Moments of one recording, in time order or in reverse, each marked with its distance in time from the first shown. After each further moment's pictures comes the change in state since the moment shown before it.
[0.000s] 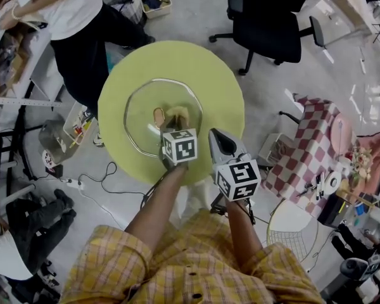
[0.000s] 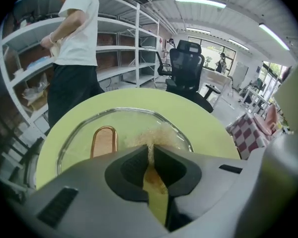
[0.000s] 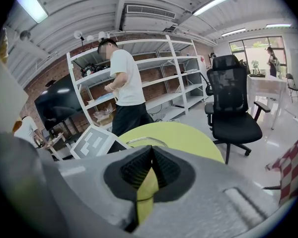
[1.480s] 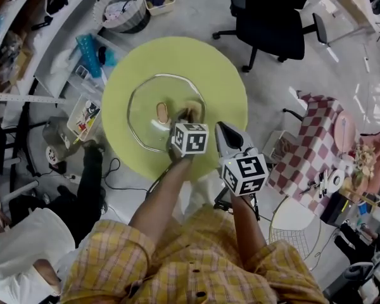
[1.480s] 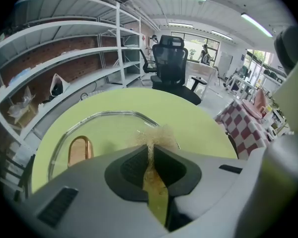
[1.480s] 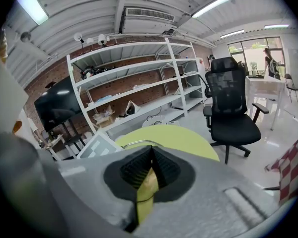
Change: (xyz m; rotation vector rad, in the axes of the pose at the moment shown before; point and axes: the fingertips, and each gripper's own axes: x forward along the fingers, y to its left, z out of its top) left arm 0.013 -0.033 0.000 0.166 0.030 -0.077; right arm -0.008 -0.007 0.010 0.005 -0.024 -0.007
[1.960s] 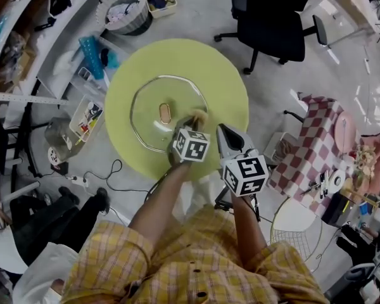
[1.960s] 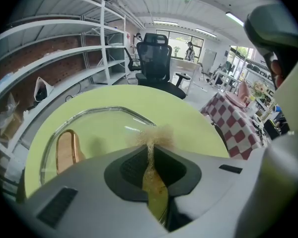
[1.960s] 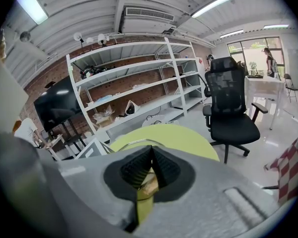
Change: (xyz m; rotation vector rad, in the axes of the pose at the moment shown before) left arm -0.010 -0.027 -0.024 0.114 0.030 -0.136; right arm -0.008 0.005 -0.002 0.003 0.007 -0.007
